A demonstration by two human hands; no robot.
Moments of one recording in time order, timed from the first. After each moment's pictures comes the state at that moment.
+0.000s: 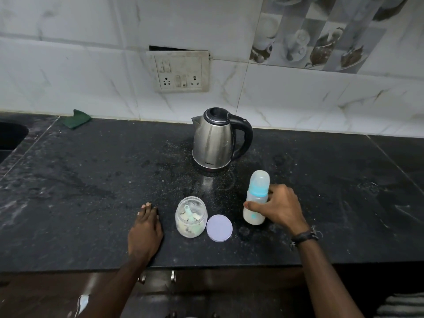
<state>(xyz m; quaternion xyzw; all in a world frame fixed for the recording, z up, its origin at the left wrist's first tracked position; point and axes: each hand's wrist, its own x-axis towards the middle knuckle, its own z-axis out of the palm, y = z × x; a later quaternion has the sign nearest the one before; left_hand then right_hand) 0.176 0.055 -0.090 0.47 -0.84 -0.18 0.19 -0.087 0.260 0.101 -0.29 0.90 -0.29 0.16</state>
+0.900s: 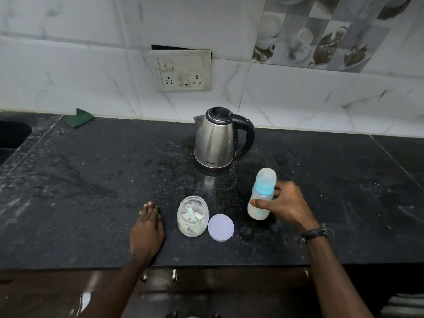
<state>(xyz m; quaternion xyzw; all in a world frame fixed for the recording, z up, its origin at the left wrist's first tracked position) 0.175 0.055 -0.092 0.46 -0.84 -0.18 0.20 -0.102 0.264 0.103 -0.31 0.88 -0.30 0.19</state>
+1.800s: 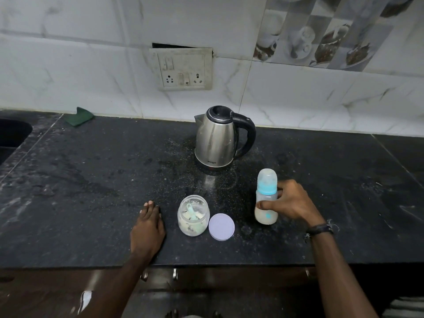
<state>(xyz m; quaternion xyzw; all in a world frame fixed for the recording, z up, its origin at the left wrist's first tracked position) 0.176 0.055 -0.091 0.47 -0.84 -0.19 0.20 -0.109 0.264 0.108 -0.31 0.90 -0.23 0.20</state>
